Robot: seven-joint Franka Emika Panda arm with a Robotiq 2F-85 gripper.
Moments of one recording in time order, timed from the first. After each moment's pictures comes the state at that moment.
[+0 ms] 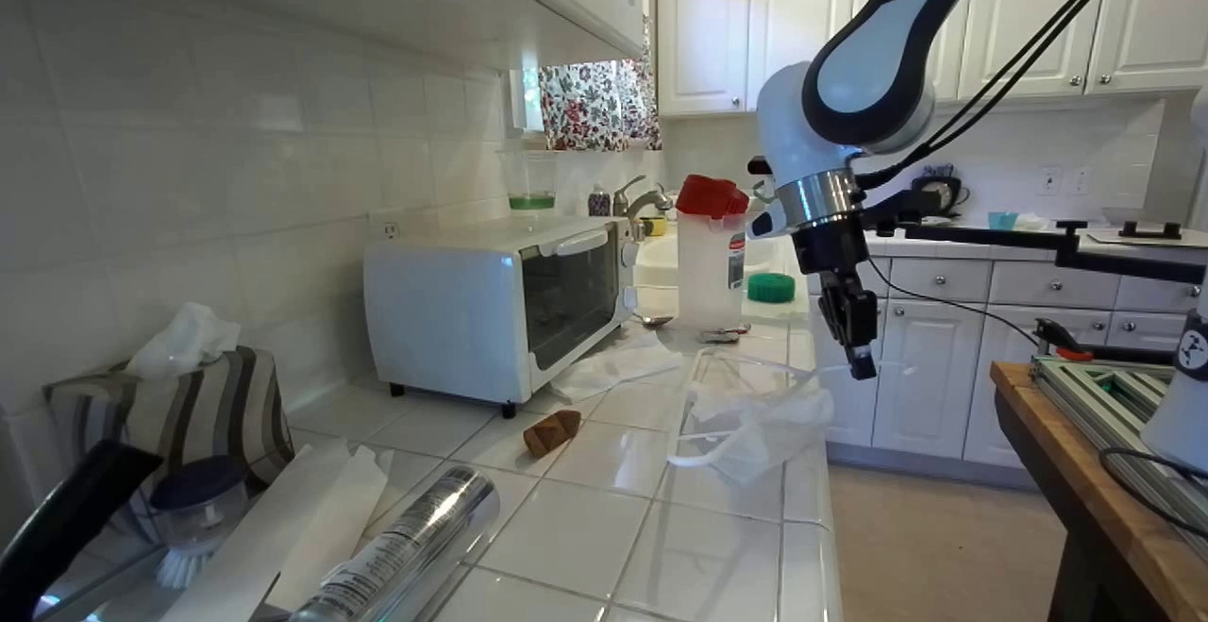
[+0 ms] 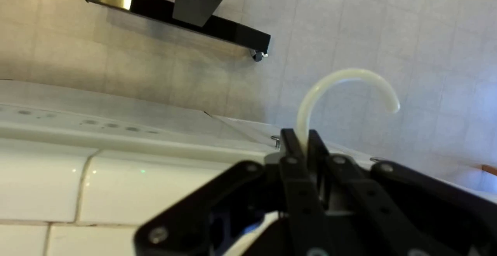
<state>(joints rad) -0.04 0.02 -0.04 -2.64 0.27 2.32 -0.55</state>
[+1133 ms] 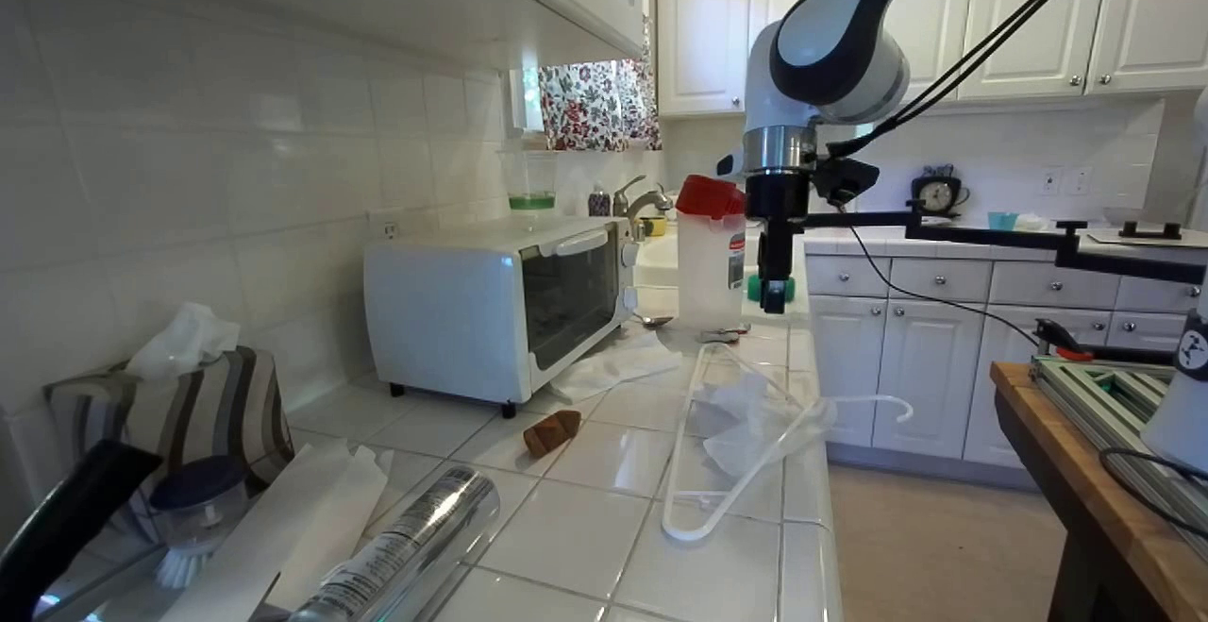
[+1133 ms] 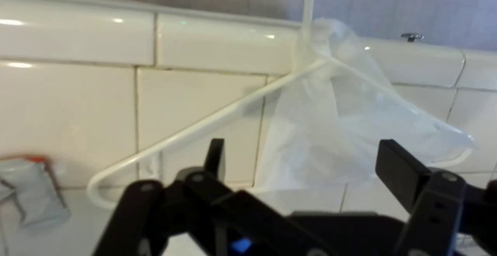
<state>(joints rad) -0.07 -0.01 -0.07 -2.53 0.36 2.46 -0.57</state>
